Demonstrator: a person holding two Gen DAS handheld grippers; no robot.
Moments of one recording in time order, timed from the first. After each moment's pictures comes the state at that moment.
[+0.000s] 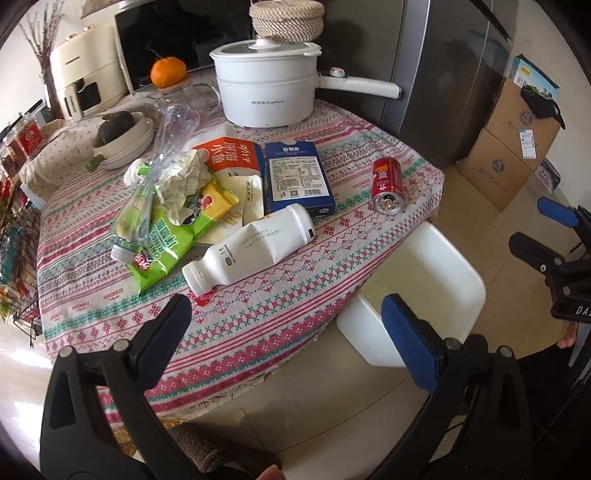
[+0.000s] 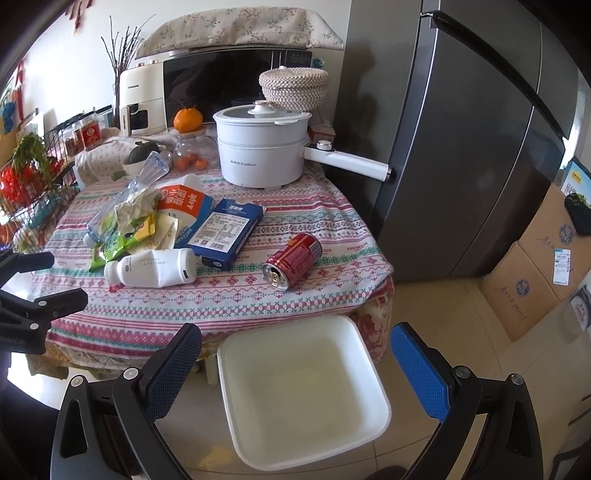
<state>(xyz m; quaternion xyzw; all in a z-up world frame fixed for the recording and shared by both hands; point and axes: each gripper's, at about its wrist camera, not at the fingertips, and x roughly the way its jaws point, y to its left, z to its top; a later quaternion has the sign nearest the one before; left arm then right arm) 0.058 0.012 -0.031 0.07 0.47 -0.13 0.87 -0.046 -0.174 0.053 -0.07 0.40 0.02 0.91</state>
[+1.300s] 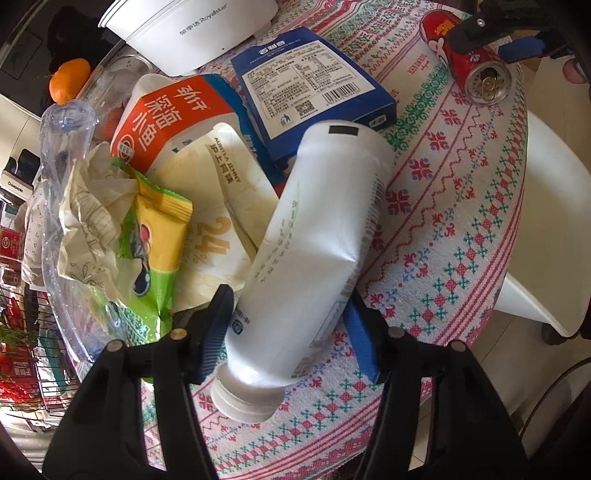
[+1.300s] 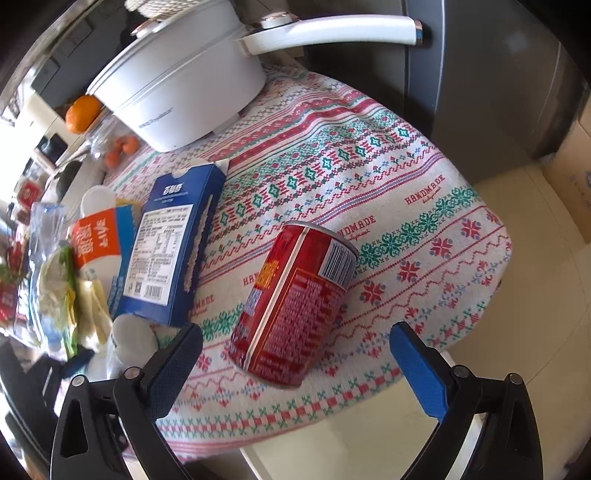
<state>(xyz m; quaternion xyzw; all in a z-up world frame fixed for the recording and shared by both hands) 0.170 0.003 -0.119 0.30 0.54 -0.12 0.78 0.162 -0.208 -0.071 0.13 0.57 0.01 0.81</state>
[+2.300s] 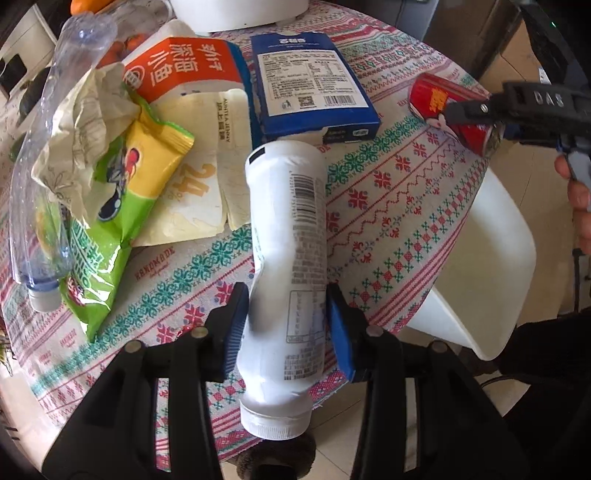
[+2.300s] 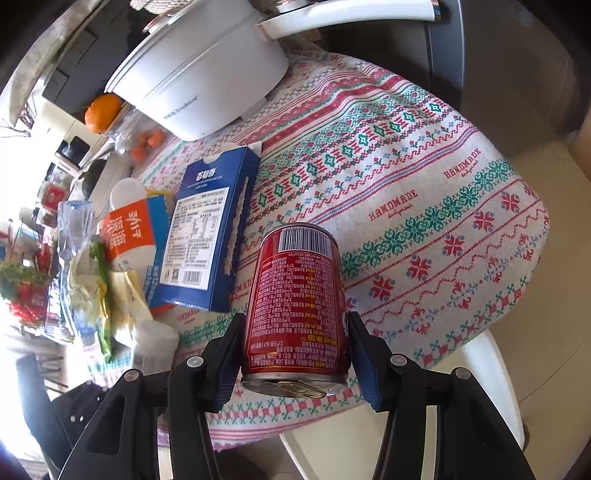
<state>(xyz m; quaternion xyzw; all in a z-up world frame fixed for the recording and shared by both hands) 0.110 0.031 -0.100 0.11 0.60 -0.15 0.78 0.152 -0.196 -0.070 0.17 0.58 0.06 0.79</state>
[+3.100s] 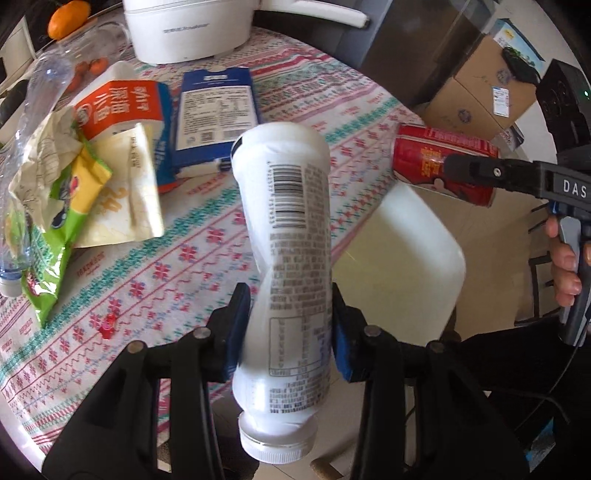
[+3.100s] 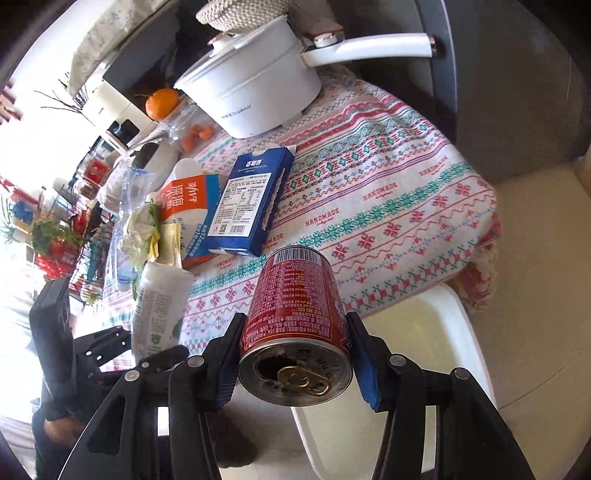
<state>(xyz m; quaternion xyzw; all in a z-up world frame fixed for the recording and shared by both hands) 0.048 -0.007 -0.040 0.05 0.57 -0.24 0.78 0.074 -0.221 -0.015 0.16 0.55 0.12 0.81</state>
